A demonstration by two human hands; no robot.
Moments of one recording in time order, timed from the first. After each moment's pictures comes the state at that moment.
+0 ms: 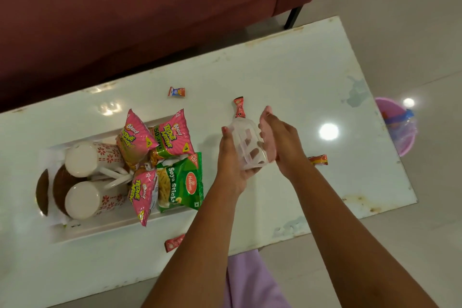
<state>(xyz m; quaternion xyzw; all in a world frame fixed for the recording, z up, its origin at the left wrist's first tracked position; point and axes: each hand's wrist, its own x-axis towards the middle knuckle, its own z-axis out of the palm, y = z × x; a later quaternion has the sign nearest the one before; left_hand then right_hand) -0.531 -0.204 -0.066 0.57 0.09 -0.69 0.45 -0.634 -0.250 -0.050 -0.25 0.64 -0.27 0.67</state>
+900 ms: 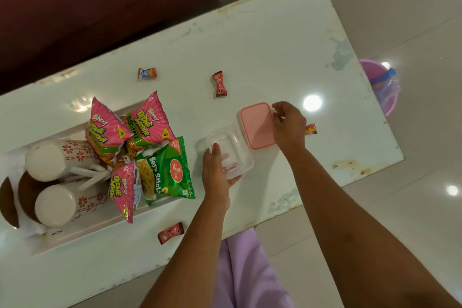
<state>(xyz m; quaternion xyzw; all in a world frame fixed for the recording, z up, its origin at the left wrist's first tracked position) -0.532 -0.140 -0.108 0.68 0.07 -0.61 0.39 -0.673 -0.231 -0.120 -0.47 0.79 -0.19 0.36</state>
